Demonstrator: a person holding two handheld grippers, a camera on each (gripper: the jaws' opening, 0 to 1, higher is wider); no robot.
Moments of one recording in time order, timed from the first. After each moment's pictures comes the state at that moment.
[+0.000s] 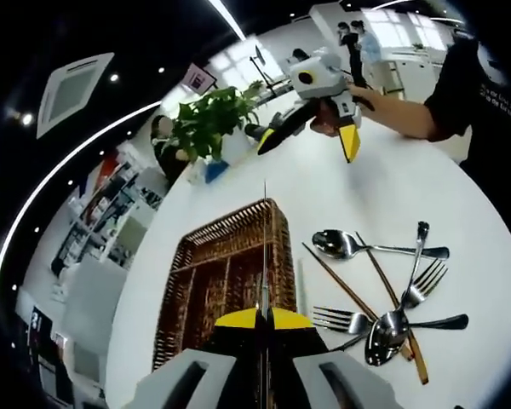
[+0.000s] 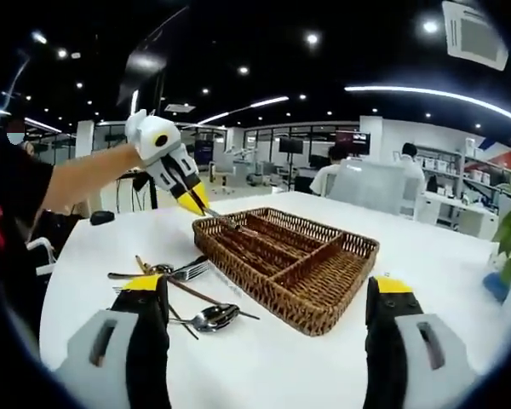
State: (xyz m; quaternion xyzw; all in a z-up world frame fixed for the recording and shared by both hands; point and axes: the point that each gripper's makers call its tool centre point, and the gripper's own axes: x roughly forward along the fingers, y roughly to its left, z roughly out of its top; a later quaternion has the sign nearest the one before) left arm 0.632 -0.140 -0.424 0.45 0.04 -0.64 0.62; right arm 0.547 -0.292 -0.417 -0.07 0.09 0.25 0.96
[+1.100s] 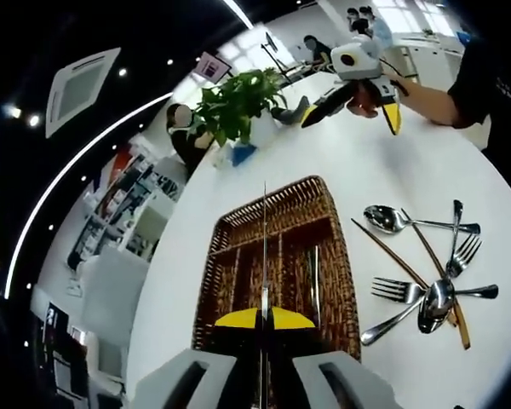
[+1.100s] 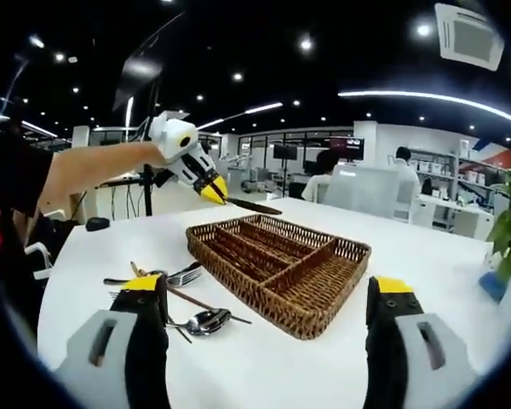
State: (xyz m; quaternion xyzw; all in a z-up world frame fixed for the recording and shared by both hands) left arm 0.693 -0.136 -0.403 0.48 0.04 -0.60 0.64; right arm 0.548 -0.302 -0.408 -0.06 0.08 0.24 0.97
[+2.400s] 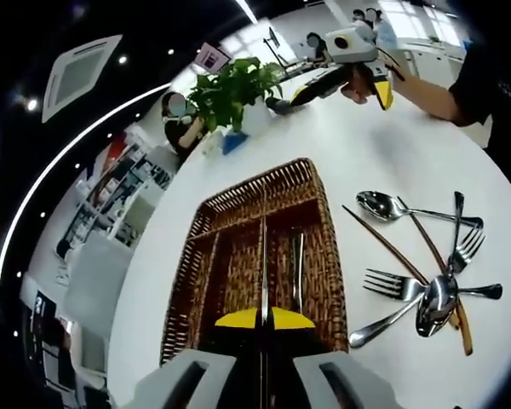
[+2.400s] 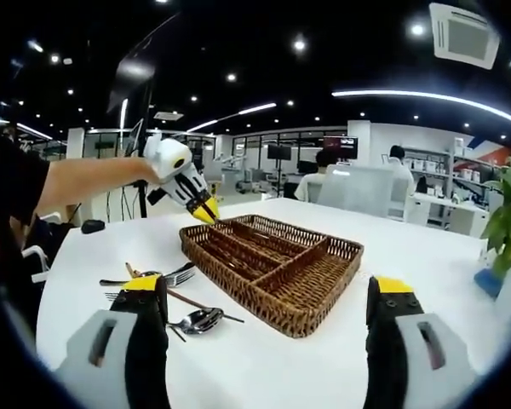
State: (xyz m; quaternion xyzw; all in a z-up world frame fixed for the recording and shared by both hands) left arm 0.687 -0.136 -0.447 0.46 0.08 -0.61 0.64; right arm 0.548 -0.313 -0.407 -0.05 0.08 0.22 0.97
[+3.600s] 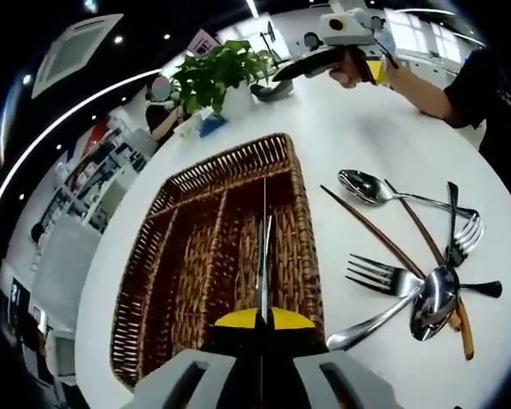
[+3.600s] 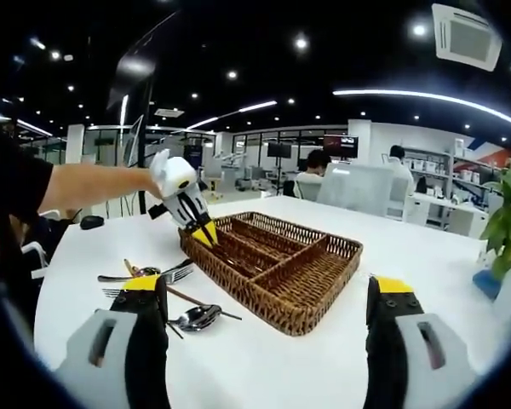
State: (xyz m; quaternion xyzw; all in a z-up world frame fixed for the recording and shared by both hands) left arm 0.682 -0.136 -0.505 0.46 0.15 -0.64 0.60; right arm 0.550 -0.313 -0.411 -0.06 0.08 0.22 0.97
